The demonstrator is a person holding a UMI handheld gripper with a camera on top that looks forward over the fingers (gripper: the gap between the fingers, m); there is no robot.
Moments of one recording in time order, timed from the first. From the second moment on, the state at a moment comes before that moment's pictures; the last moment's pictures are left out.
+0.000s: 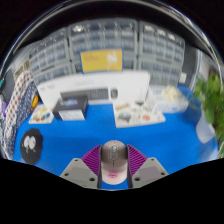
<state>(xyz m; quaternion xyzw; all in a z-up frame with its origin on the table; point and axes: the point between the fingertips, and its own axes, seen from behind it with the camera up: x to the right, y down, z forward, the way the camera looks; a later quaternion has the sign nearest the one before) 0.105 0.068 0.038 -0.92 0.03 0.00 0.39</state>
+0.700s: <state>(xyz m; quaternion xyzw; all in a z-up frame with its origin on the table) -0.279 0.111 0.089 -0.89 -0.04 0.03 0.45</state>
